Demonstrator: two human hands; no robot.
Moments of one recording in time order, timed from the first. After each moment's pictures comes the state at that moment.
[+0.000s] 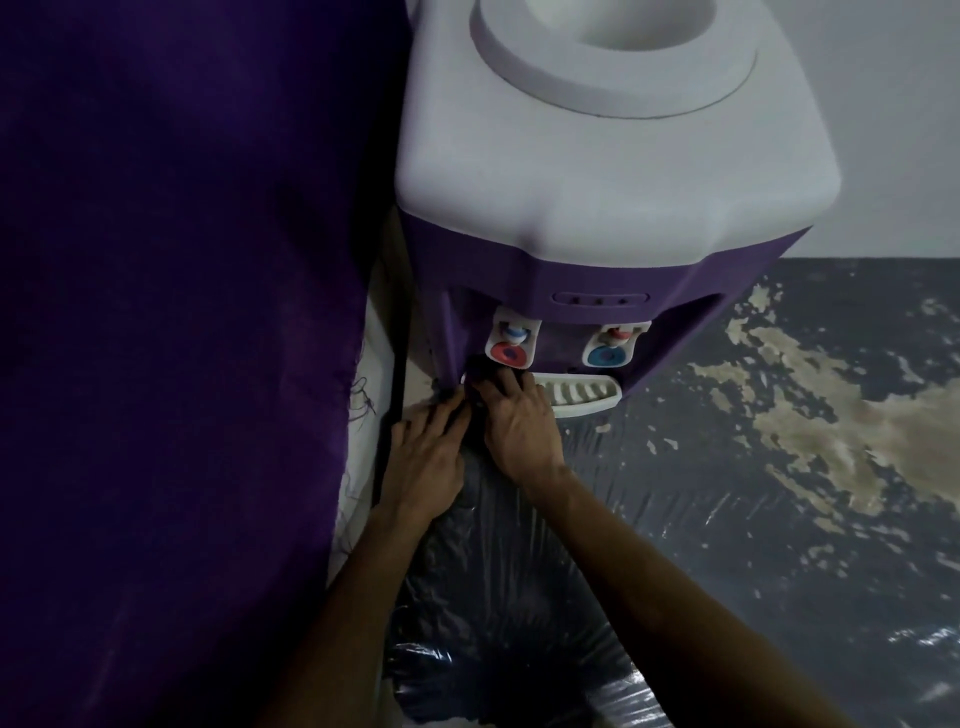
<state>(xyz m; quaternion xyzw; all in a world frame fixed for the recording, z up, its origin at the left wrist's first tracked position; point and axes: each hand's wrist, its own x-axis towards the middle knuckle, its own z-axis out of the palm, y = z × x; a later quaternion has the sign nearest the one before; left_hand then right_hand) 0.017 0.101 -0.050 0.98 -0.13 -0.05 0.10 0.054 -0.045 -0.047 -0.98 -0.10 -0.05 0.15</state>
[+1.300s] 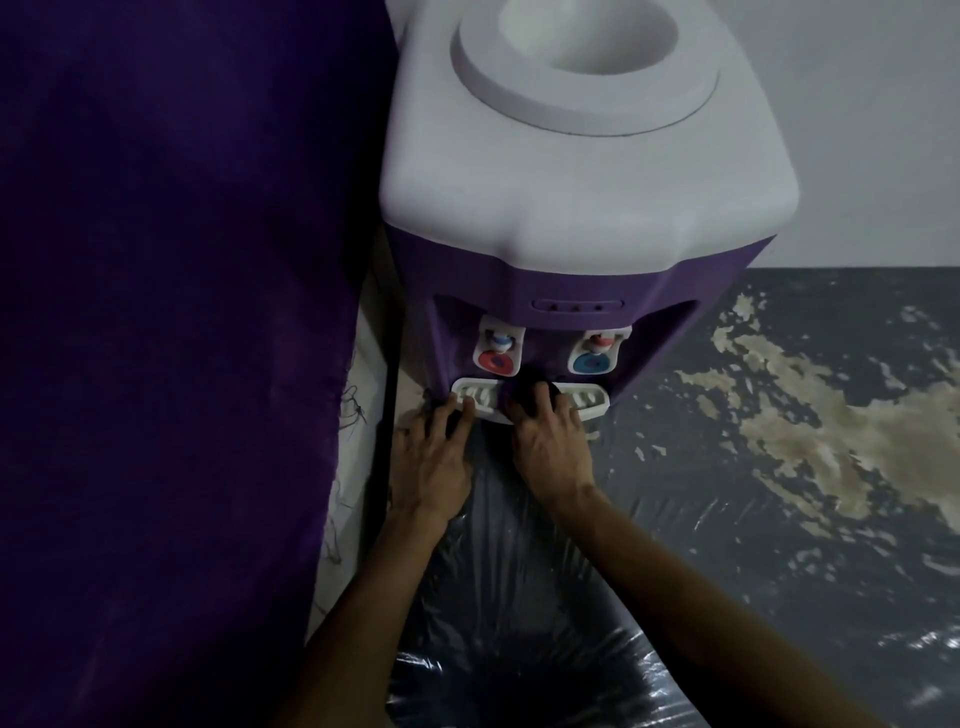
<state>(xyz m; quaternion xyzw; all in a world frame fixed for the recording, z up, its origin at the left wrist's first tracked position) 0.019 0.073 -0.036 1.00 -0.07 -0.06 0.03 0.037 -0.086 -0.031 -1.00 -0.09 0.02 0.04</state>
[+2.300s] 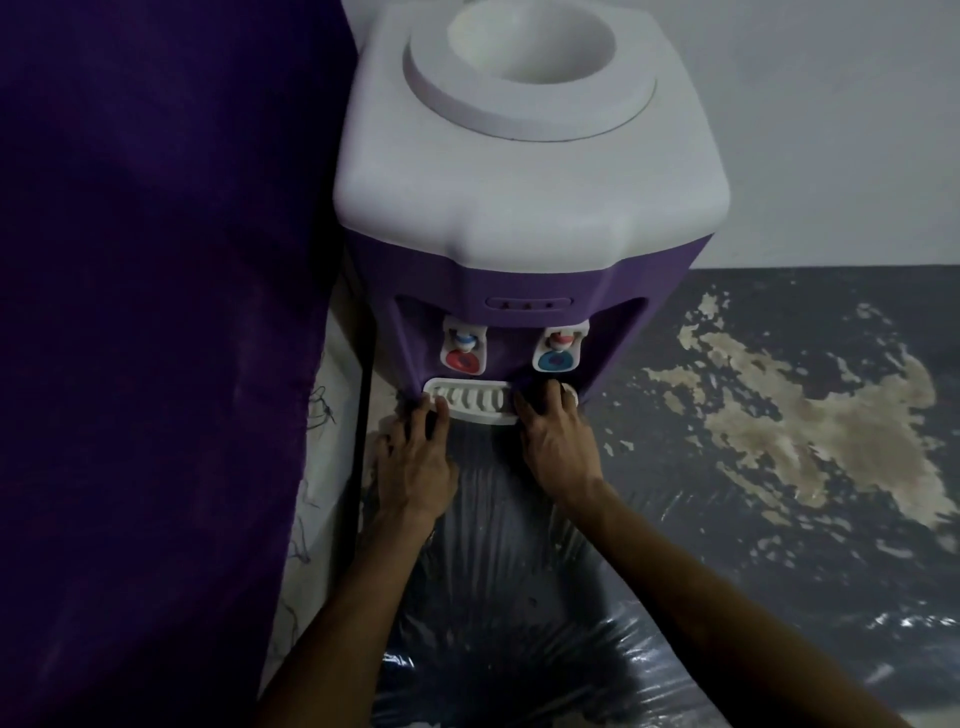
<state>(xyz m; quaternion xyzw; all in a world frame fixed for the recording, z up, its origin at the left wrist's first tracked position) 0.015 0.055 -0.037 0.99 -0.04 -0.09 0.03 0.034 -0.134 -0.037 -0.99 -0.07 0.01 0.09</state>
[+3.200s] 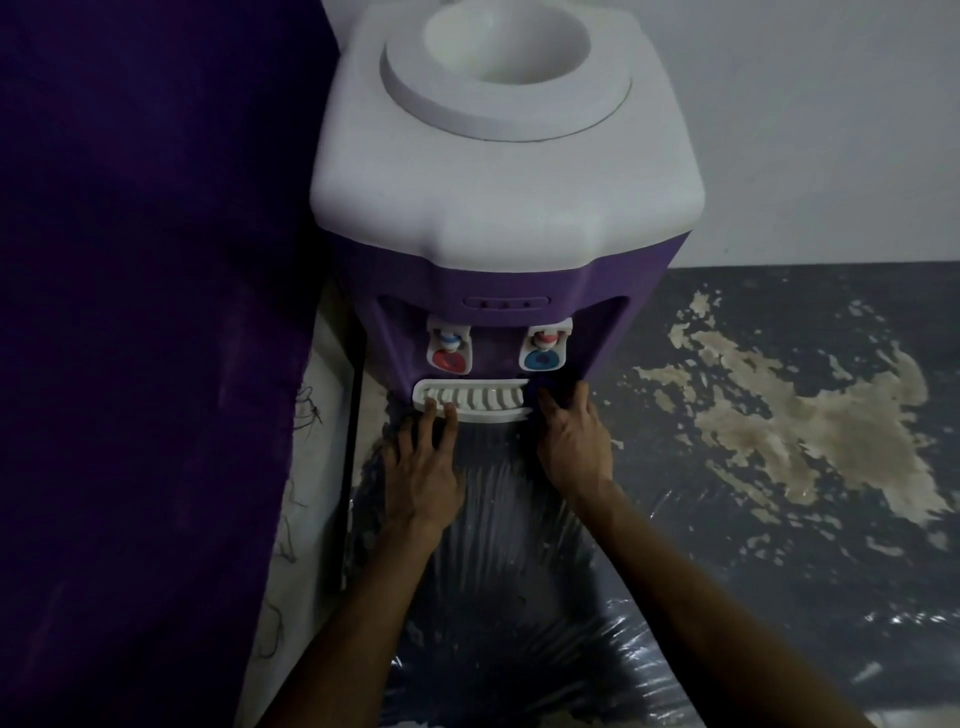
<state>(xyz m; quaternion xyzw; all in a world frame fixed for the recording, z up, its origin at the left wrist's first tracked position) 0.003 0.032 -0.041 0.99 -0.04 -0.08 0.04 0.030 -0.161 -0.040 -0.99 0.04 0.02 0.15</state>
